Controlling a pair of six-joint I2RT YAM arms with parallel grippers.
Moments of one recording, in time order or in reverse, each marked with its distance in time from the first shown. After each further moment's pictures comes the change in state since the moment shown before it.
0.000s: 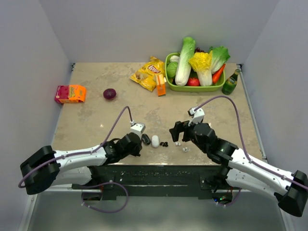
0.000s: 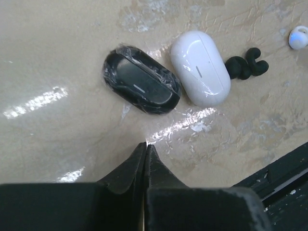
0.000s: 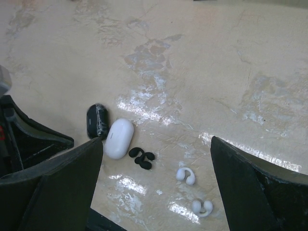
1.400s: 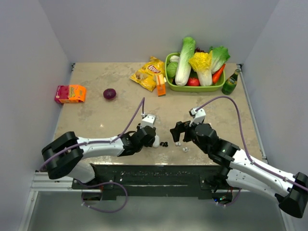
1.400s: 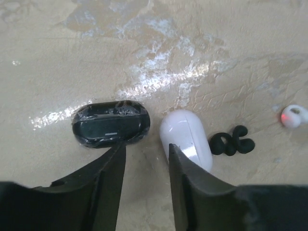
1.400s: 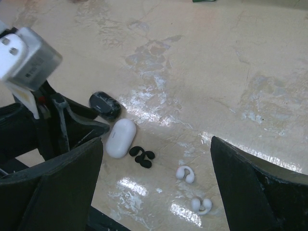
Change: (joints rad) left arm -0.053 0.354 0.240 0.072 -0.193 -0.002; right arm 0.000 -0.031 0.000 -0.019 0.000 0.001
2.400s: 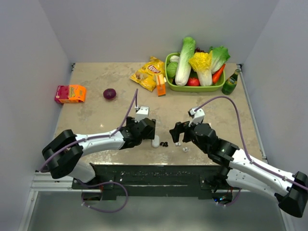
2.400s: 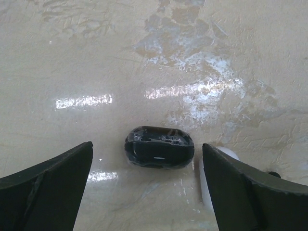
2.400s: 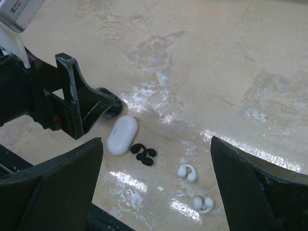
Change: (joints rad) left arm 0.092 -0.023 0.095 -0.180 -0.121 -0.083; right arm 0.000 0.010 0.000 0.001 -0.018 0.000
